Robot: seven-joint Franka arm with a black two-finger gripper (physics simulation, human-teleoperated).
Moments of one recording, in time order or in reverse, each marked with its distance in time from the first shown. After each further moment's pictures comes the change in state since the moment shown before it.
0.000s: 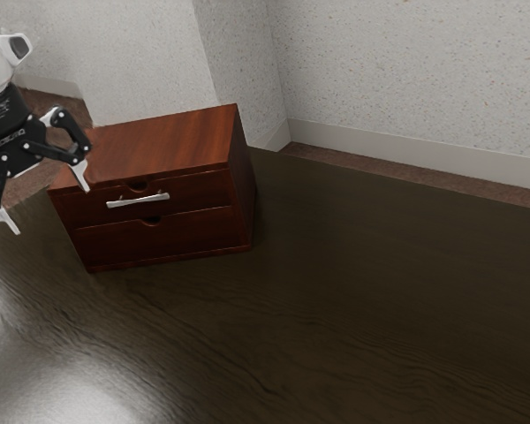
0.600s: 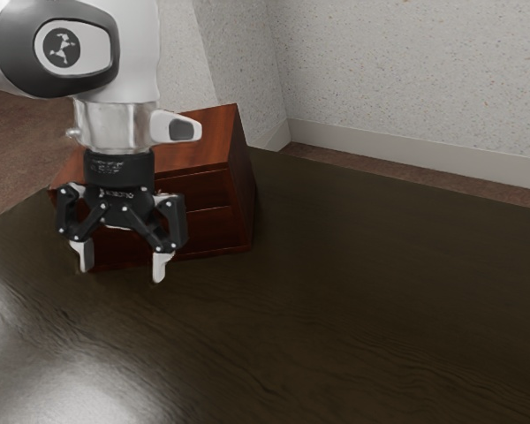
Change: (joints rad) arm -0.094 0.310 -0.115 0.170 0.020 -0.296 0.651
